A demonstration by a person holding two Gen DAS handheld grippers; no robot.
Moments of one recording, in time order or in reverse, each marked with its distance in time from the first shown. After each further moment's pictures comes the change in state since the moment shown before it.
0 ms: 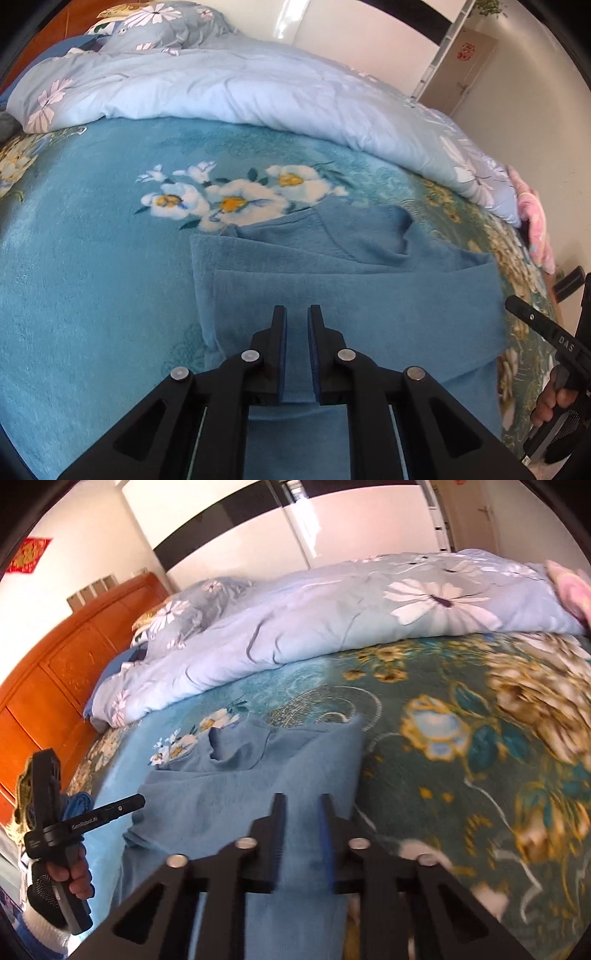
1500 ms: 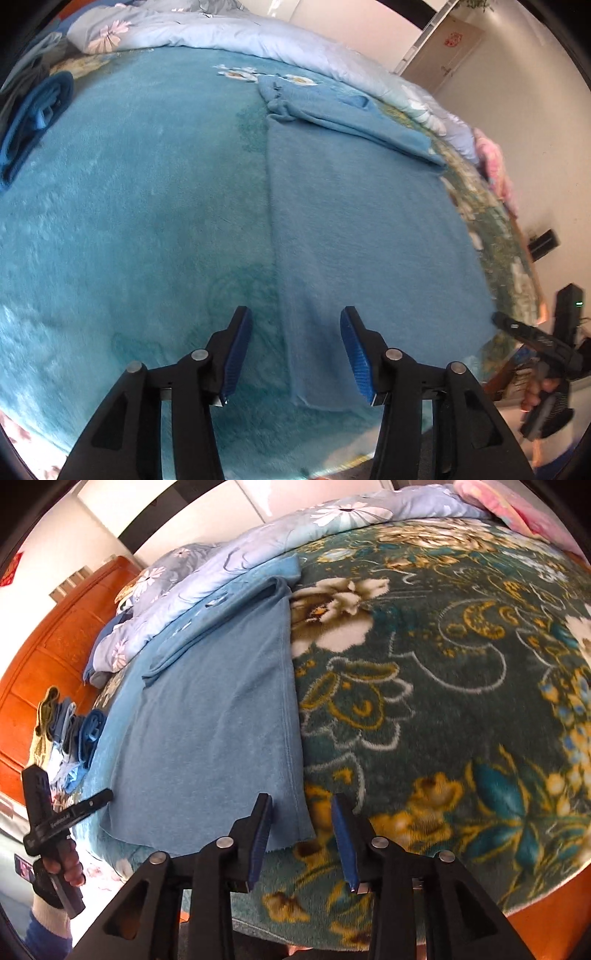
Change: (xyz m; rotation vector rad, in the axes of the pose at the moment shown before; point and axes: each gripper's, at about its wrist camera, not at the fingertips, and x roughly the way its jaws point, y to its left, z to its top) left arm -0.131 0.046 -0.224 -0.010 0.097 -0.137; right arm -0.152 -0.012 -0.242 0.193 0.162 -0.021
